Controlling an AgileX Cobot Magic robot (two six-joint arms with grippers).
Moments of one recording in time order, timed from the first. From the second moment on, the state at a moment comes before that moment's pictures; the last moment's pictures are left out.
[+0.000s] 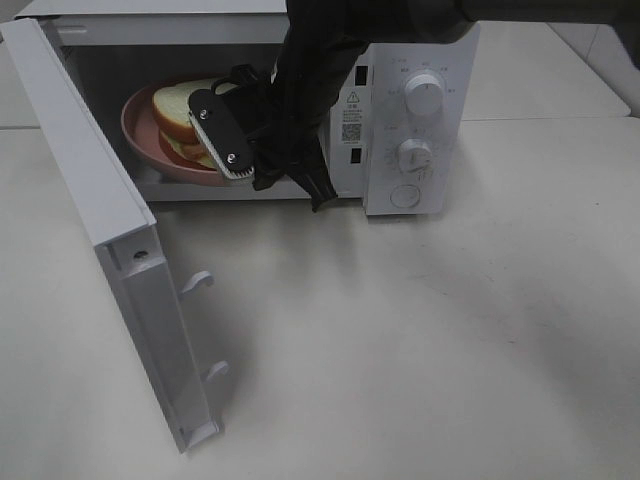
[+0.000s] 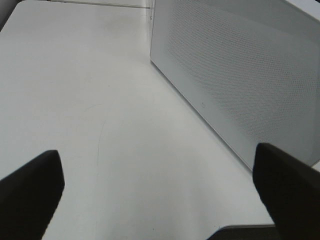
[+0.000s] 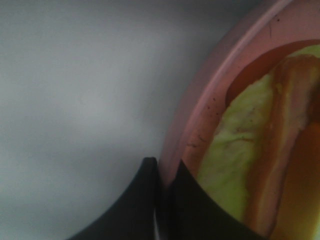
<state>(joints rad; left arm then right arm) -0.01 -0.01 -0.52 -0.10 1.08 -0.03 0.65 2.22 -1.85 0.08 0.74 -1.55</state>
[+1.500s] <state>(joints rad) -0.01 -0.01 -0.52 -0.10 1.08 -0.03 0.65 2.49 -2.20 -0.13 0.74 -1.19</state>
